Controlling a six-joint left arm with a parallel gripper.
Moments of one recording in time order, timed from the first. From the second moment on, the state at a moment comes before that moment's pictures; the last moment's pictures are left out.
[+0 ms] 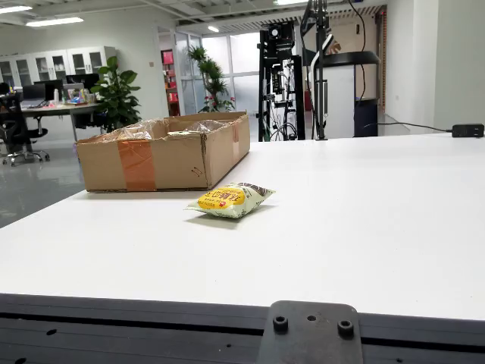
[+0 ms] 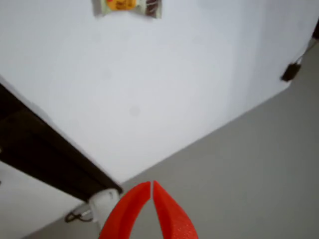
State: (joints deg) arm -63.8 12.7 84.1 8.3 48.4 -42.8
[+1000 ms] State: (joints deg) arm -58.0 38.5 59.8 14.3 69.6 -91.4
